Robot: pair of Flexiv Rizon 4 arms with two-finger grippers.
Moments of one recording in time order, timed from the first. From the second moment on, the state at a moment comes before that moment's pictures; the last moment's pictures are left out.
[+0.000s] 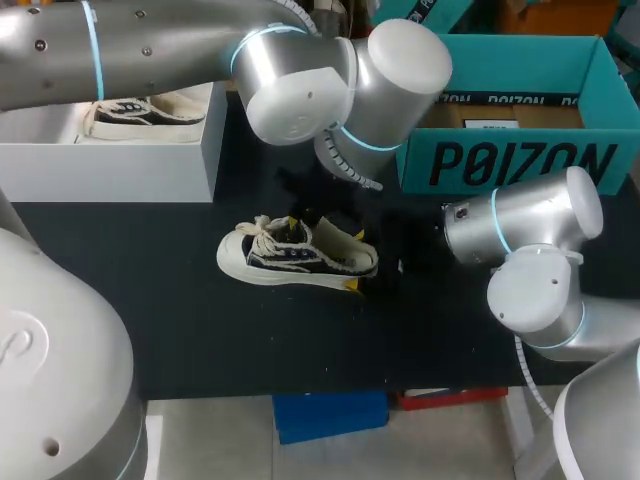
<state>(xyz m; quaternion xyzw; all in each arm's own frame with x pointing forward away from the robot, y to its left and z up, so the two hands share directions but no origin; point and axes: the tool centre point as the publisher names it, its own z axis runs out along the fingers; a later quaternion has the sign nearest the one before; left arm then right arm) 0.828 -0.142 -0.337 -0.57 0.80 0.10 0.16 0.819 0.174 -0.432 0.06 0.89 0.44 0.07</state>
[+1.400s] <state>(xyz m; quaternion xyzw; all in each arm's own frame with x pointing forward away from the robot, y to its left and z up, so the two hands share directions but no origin) 0.820 -0.043 -0.338 -0.64 0.75 0.08 0.16 0.819 0.176 -0.432 0.06 0.89 0.44 0.07</state>
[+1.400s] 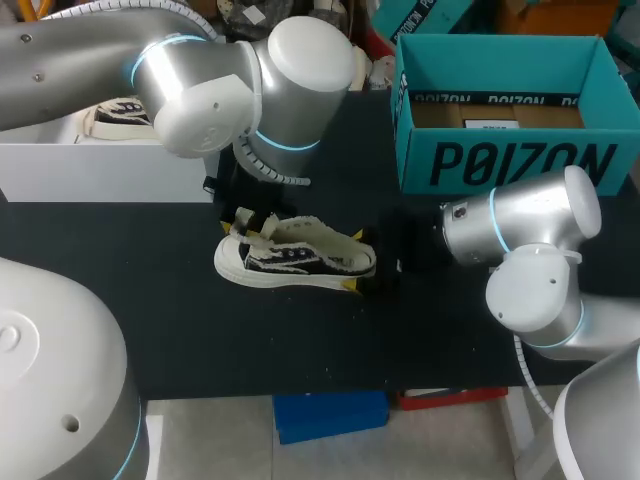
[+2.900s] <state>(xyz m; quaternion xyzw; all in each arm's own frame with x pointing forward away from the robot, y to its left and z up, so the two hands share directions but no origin) 0.838 -0.024 -0.336 -0.59 0.80 0.01 0.12 0.819 0.176 -0.432 0.06 0.89 0.44 0.07</state>
